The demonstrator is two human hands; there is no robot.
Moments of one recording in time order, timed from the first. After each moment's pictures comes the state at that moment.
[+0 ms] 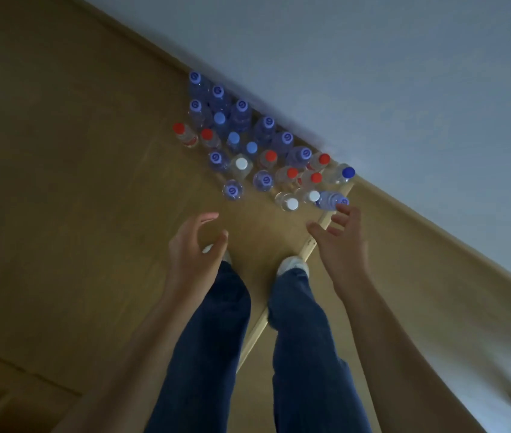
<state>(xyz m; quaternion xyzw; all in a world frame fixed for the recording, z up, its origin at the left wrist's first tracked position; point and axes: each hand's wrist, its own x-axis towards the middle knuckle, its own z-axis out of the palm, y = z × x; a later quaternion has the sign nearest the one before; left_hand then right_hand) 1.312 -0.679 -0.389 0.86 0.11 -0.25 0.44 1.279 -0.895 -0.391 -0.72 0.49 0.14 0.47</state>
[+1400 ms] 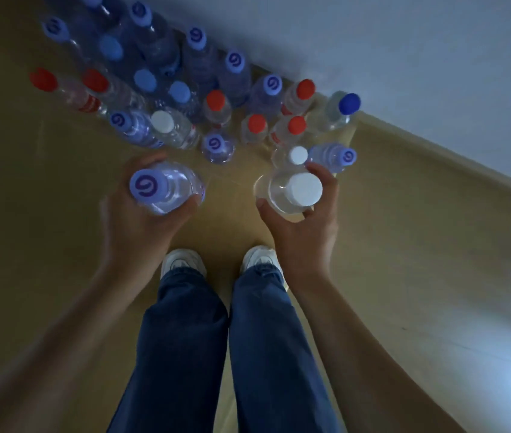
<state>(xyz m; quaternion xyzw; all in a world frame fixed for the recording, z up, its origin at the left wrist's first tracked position) 1.333 -0.734 -0.585 0.88 -0.03 -0.18 0.44 1.241 -0.897 -0.601 -0.70 0.49 -0.06 0.52</state>
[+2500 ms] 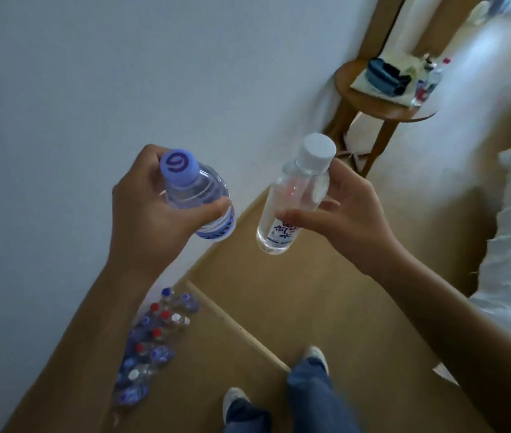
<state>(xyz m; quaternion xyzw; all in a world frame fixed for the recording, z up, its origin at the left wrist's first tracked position) 1.171 -0.886 0.101 0.54 -0.64 -0.25 0.49 0.935 -0.877 0.095 -0.59 0.54 -0.45 0.40</state>
